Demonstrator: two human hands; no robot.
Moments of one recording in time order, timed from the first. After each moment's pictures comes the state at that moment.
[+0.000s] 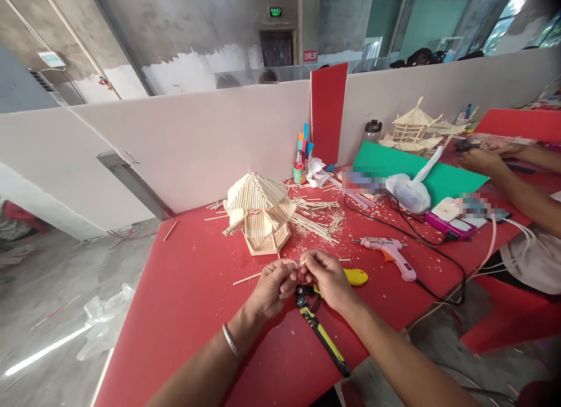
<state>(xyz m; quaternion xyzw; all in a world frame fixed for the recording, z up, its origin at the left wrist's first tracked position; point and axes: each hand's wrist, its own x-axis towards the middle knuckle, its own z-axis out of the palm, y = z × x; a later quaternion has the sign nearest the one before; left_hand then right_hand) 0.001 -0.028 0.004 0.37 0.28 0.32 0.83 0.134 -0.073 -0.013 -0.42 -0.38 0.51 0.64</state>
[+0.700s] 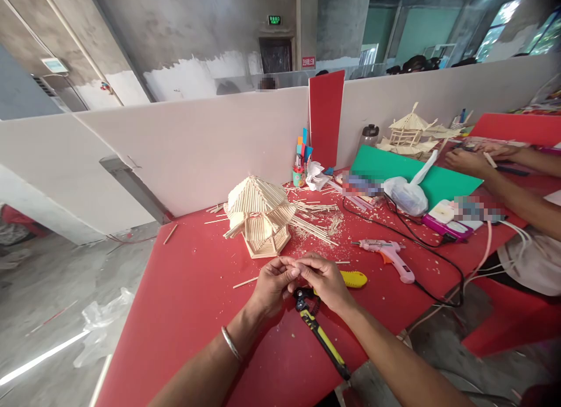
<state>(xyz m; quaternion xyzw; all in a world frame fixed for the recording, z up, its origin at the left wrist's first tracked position) 0.002 -0.026 -0.003 0.39 0.30 0.39 0.78 0.138 -0.072 -0.010 -0.49 -0.52 0.40 0.58</state>
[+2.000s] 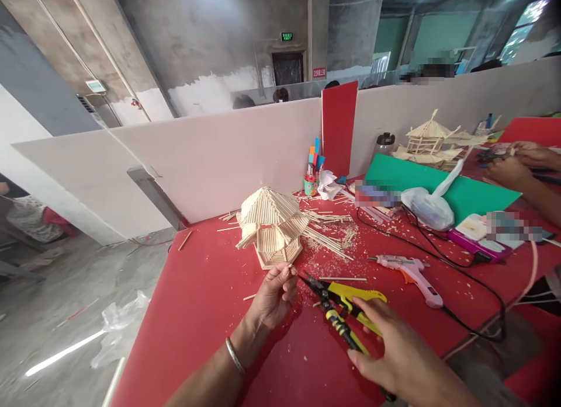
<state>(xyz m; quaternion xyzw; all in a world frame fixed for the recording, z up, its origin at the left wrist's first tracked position) -0.015 -0.010 0.005 0.23 0.24 0.42 0.85 0.186 -0.161 -0.013 -0.70 -0.58 0.26 0.31</state>
